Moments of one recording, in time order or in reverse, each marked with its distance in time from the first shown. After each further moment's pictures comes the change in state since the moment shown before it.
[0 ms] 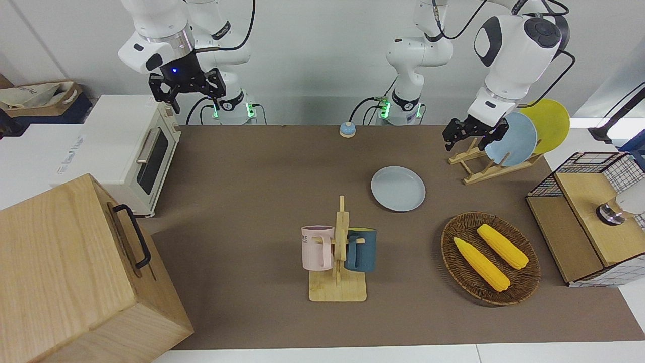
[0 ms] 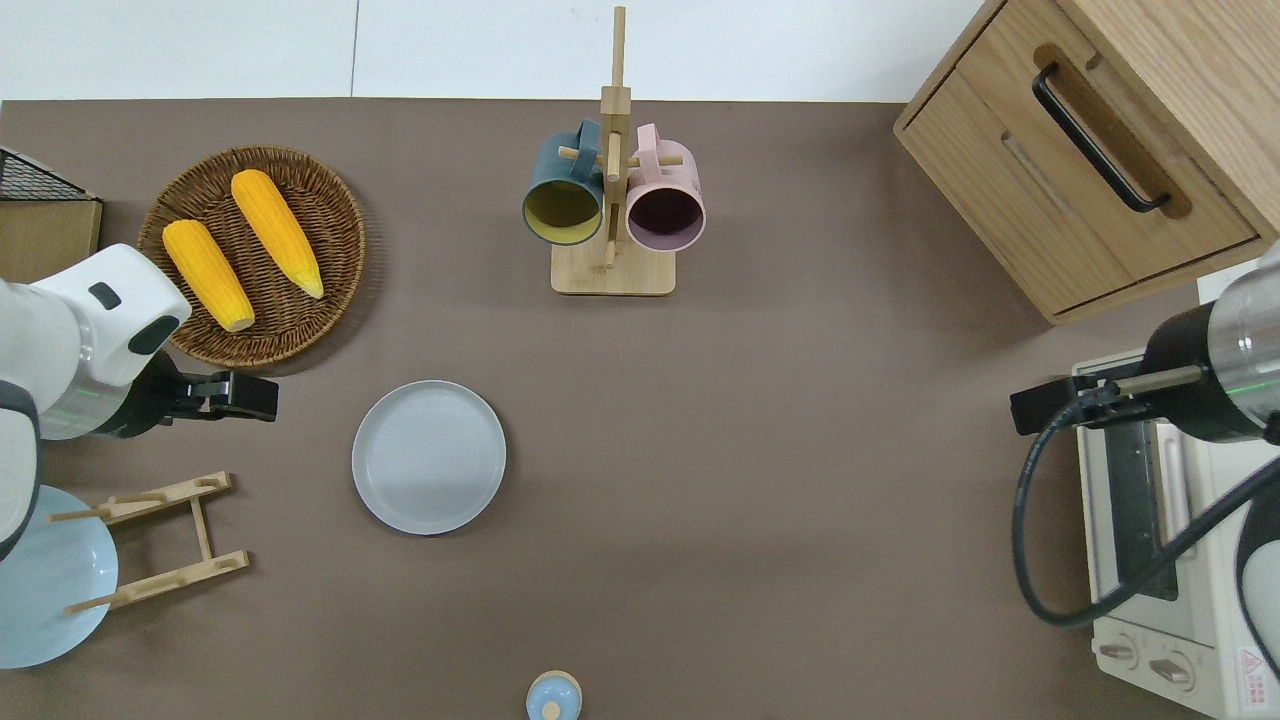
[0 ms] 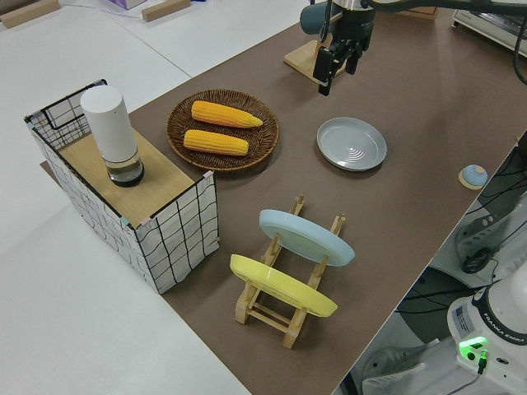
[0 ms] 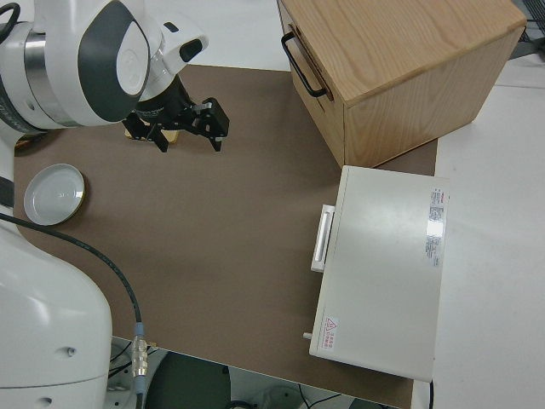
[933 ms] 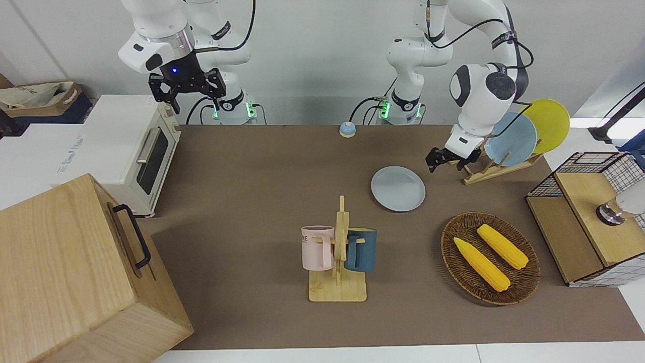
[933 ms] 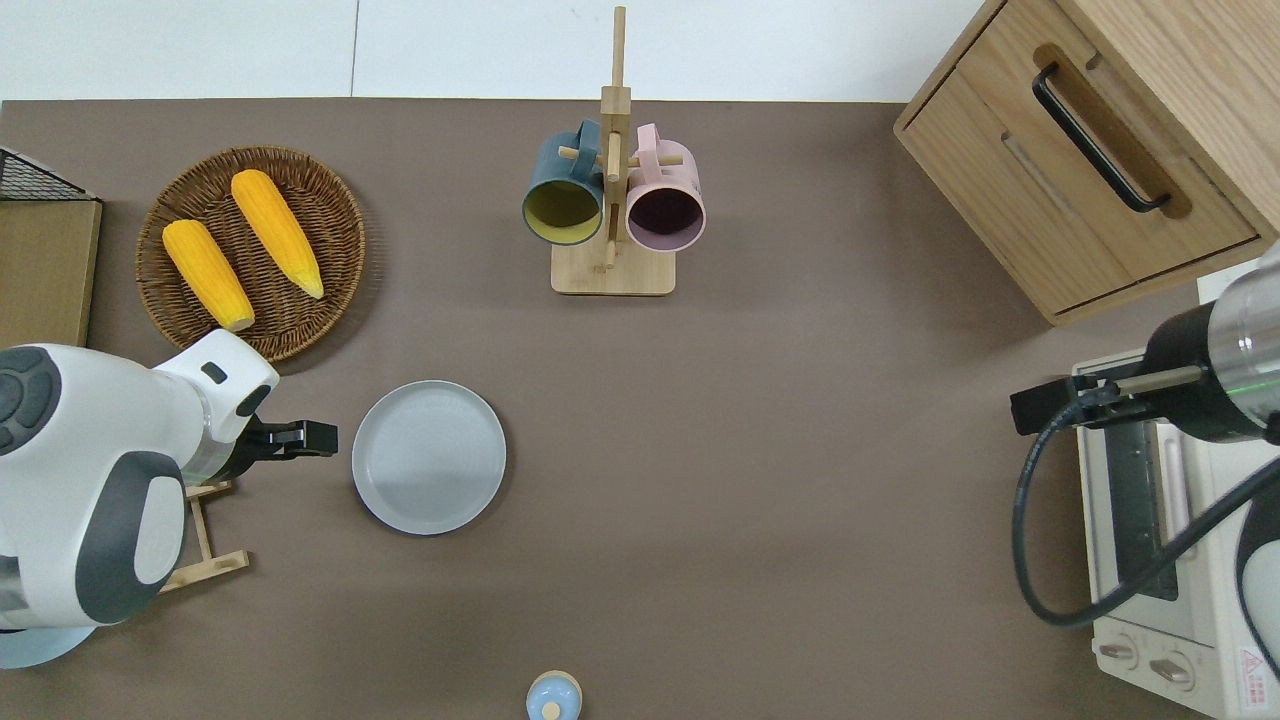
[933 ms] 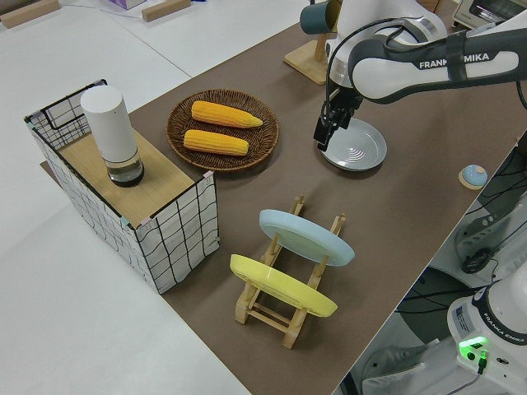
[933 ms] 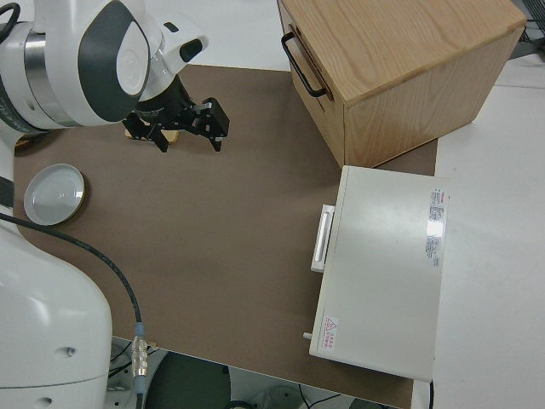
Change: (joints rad) left arm -0.002 -0.029 -0.002 -0.373 0.004 0.369 -0.058; right arm 0.000 0.000 0.000 0.000 0.000 0.000 0.000
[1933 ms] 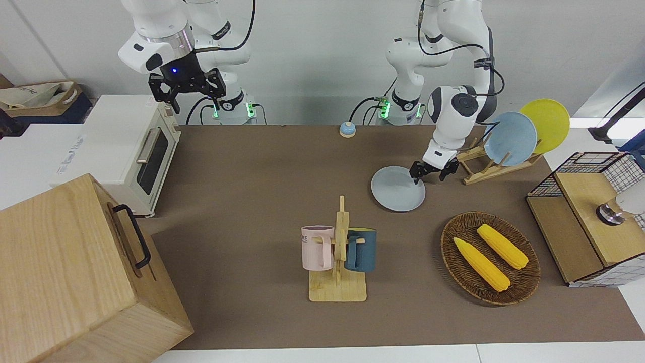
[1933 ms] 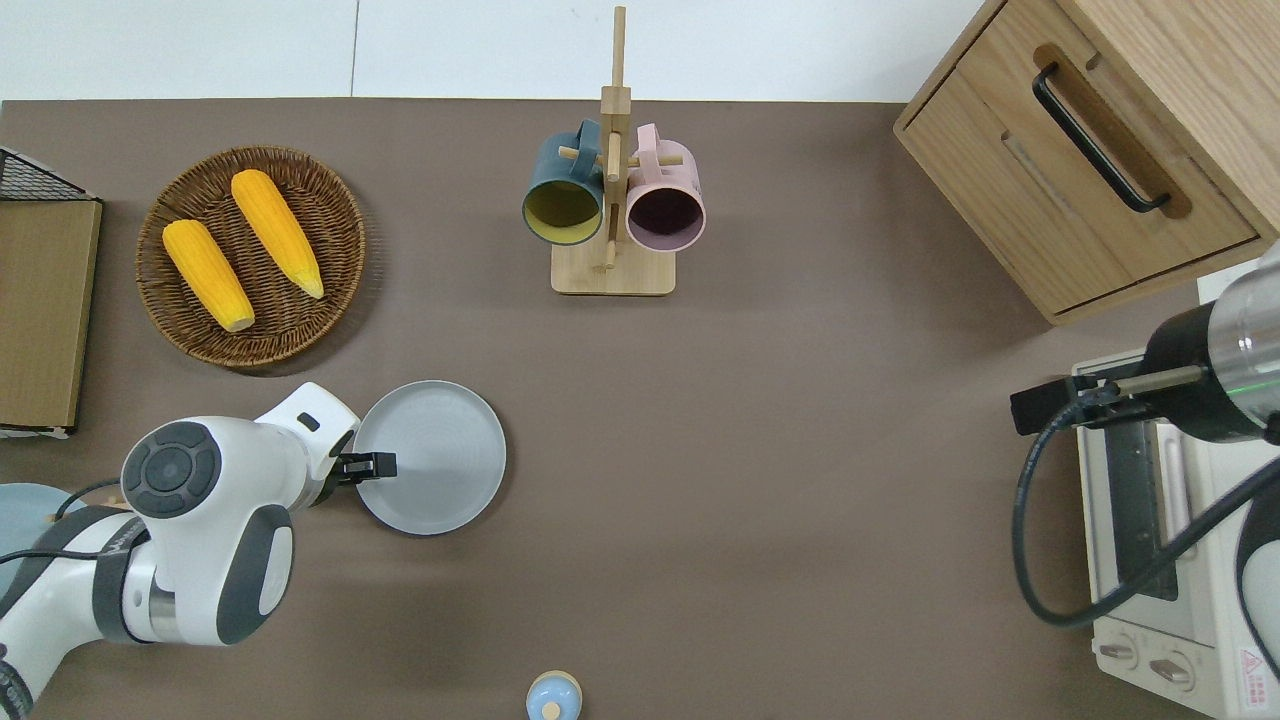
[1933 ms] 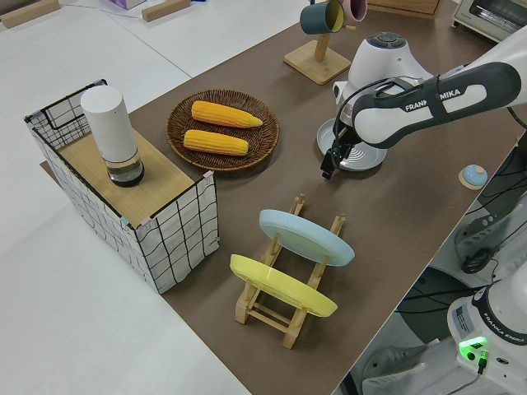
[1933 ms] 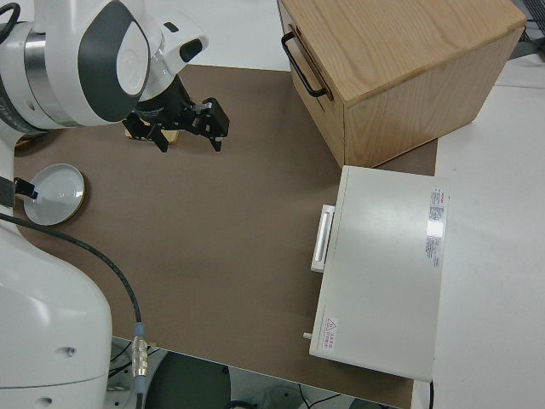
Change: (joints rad) left arm -0.043 0.079 -0.025 -0.208 0.065 0.325 -0.134; right arm 0.000 0.000 0.000 0.000 0.000 0.000 0.000
